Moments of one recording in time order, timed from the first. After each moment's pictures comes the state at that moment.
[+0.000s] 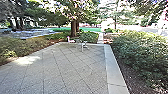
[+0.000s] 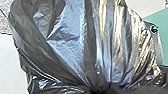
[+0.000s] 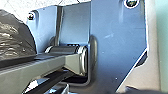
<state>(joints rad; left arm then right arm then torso) 1.52 3.03 -2.76 -0.36 0.00 0.39 -1.60 3.05 -2.72 0.21 0.01 -0.06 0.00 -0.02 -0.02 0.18</state>
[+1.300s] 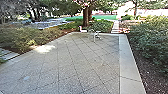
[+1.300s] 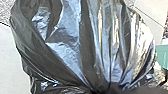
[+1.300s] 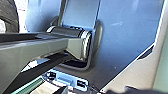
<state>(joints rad) 1.30 2.78 -2.39 -0.46 0.04 0.37 -1.58 3.04 -2.72 0.20 0.01 -0.06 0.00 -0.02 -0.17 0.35</state>
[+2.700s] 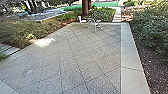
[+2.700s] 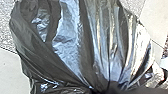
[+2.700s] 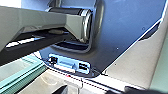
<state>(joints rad) 0.88 2.78 -2.51 -0.62 0.35 0.37 -1.58 3.03 -2.72 0.21 0.02 -0.07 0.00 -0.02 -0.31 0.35</state>
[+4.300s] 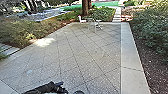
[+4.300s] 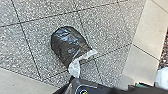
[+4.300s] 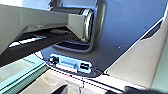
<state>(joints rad) 0.61 2.82 -2.72 -0.63 0.66 0.35 -1.58 3.04 -2.72 0.21 0.03 -0.06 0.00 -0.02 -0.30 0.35</state>
